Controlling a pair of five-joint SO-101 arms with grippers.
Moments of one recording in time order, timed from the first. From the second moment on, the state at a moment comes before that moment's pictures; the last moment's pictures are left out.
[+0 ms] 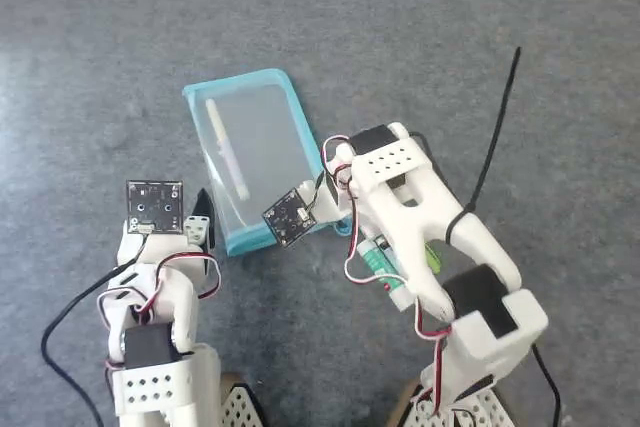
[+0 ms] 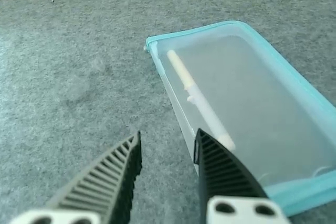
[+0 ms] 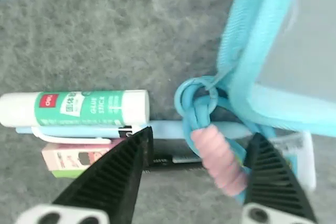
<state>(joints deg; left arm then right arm) -14.6 -93.1 90.2 47.8 -4.4 -29.0 10.6 13.5 73.5 94.9</state>
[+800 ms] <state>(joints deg) -14.6 -93.1 90.2 47.8 -4.4 -29.1 11.4 4.7 74.9 57.0</state>
